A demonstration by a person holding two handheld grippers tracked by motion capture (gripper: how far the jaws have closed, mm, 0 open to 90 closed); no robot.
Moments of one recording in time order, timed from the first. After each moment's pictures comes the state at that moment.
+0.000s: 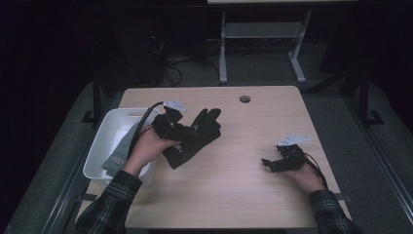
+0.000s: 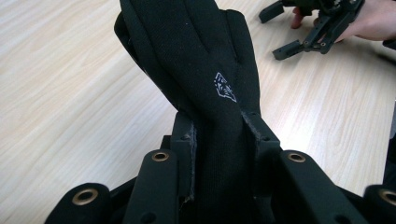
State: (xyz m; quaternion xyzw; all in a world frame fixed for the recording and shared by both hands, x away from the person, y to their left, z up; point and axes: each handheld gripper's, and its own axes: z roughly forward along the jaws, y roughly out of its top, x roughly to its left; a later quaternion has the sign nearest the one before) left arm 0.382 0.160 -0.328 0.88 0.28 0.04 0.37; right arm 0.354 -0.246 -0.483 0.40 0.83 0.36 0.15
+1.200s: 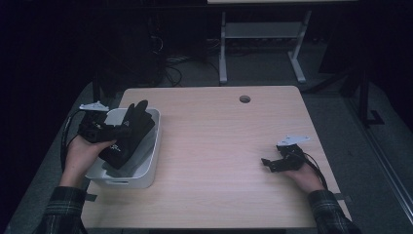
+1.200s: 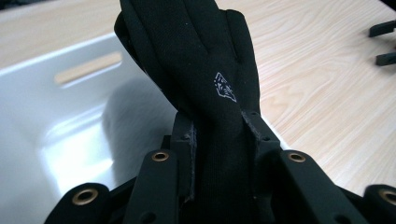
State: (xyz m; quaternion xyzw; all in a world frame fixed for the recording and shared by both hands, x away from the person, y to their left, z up) left arm 0.362 0.339 -0.330 0.81 0.44 0.11 0.37; right arm 0.354 -0.245 -0.483 0.41 0.82 0.36 0.15
